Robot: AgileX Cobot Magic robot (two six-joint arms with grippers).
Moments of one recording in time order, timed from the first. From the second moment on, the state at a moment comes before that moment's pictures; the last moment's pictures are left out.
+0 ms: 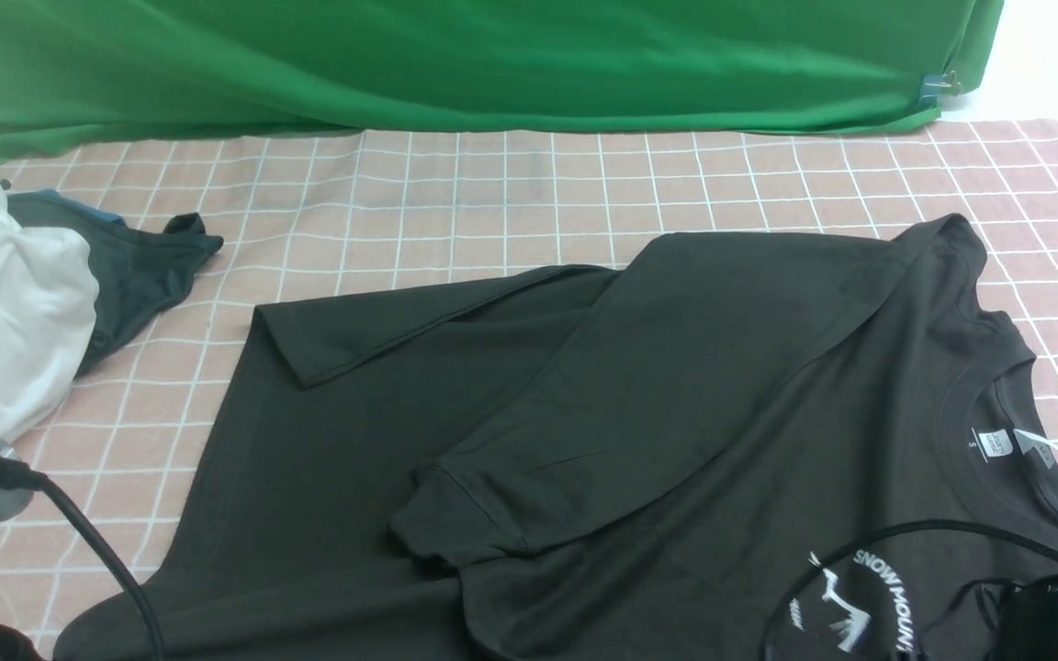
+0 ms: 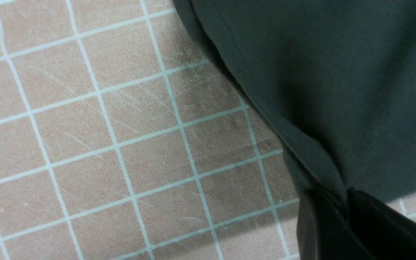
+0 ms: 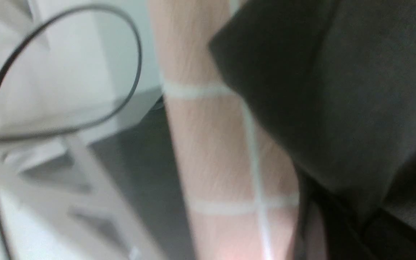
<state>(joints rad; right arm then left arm) 0.97 1.43 -0.56 -0.02 0.86 -0.36 -0.02 0.75 -0.62 -0.14 1.21 0.25</state>
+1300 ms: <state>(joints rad) 0.89 1.85 -1.60 0.05 0.90 -0.31 -0.02 0.75 -0.62 -0.13 1.22 0.27</state>
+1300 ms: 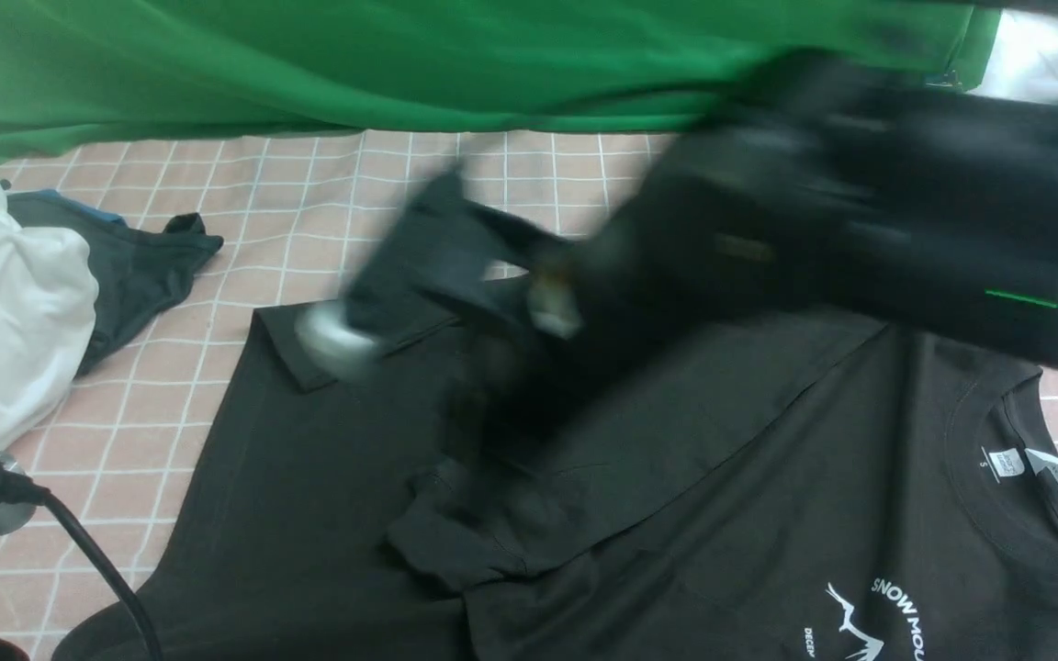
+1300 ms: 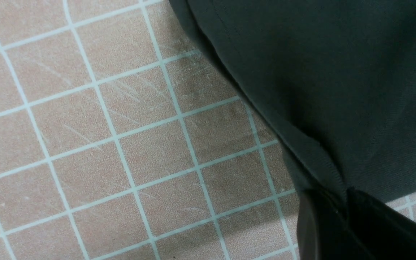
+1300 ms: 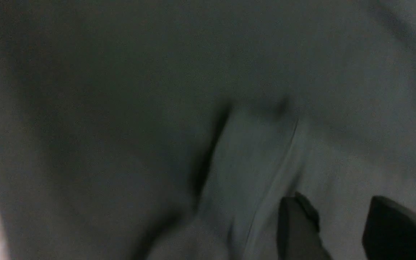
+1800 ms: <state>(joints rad) 0.82 2.45 -2.30 0.19 1.03 -0.39 -0.02 0.75 -0.62 -0.13 1.22 0.28</state>
